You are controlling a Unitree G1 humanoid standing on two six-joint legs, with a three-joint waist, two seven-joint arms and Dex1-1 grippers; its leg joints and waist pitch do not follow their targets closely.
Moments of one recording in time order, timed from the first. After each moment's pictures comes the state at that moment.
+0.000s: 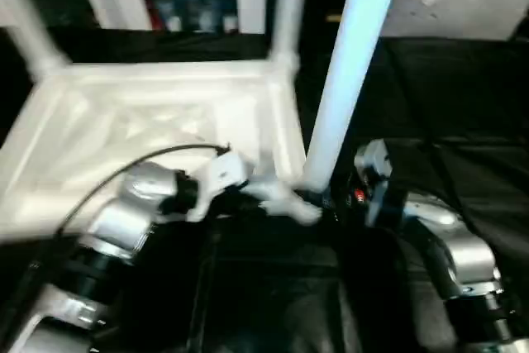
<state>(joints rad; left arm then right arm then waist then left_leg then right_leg) -0.47 0.39 -0.27 0.15 0.00 0.38 -1.13 -0.28 -0.26 0.04 0.09 0.30 0.35 0.87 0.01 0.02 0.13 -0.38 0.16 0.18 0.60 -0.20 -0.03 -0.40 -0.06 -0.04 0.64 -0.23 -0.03</state>
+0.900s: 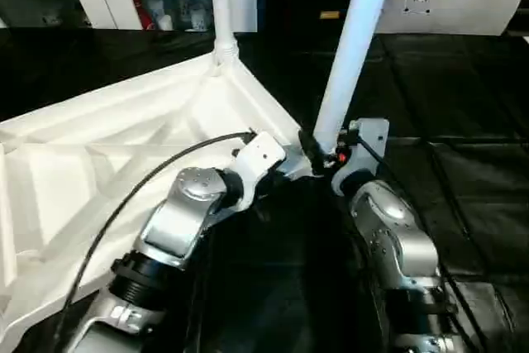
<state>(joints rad) -0.49 0.23 -0.29 0.06 0.09 0.60 -0.79 -0.30 0.02 -0.04 0.10 0.20 0.34 0.33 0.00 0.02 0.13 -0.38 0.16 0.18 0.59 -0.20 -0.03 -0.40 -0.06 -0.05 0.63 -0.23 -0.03</state>
